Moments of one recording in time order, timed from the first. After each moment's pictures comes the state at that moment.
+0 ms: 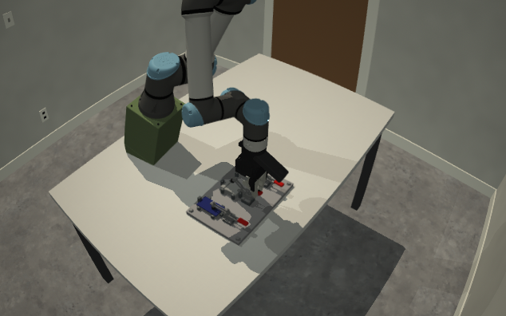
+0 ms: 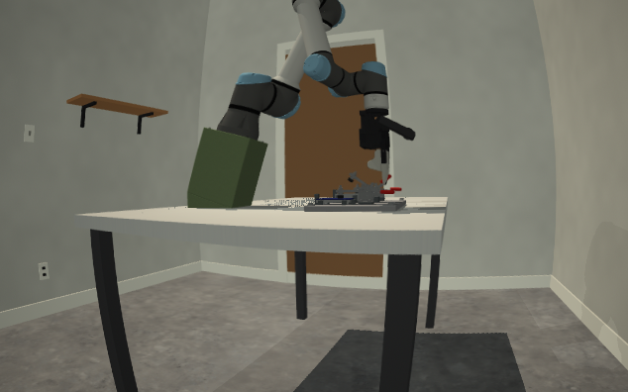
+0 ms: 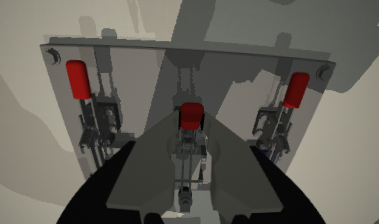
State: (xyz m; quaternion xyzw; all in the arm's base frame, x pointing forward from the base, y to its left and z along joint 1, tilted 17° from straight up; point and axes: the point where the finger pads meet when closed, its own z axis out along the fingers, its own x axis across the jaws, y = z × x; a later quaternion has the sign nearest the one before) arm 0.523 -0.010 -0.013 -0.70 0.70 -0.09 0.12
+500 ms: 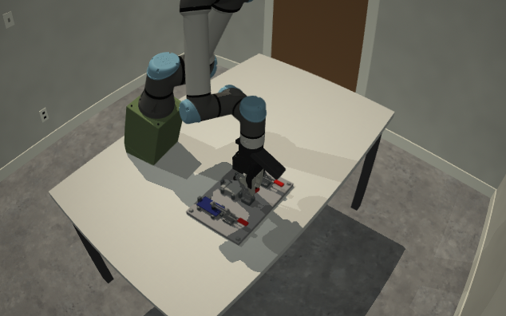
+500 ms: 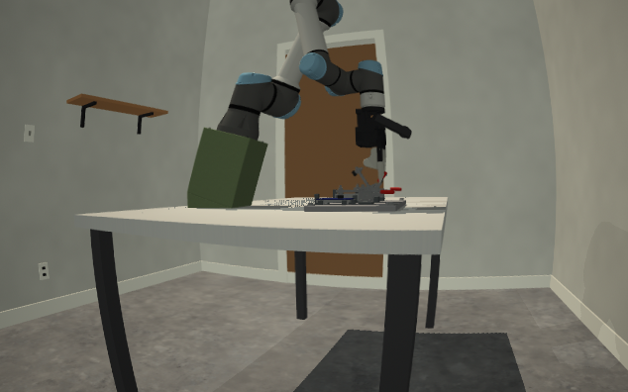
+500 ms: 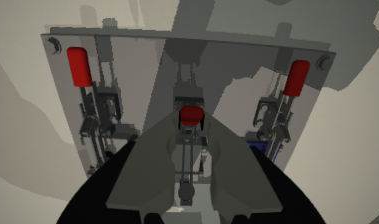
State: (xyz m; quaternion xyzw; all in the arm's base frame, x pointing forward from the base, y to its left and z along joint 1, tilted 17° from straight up) arm 0.511 -0.010 -0.010 -0.70 0.70 -0.09 0.12
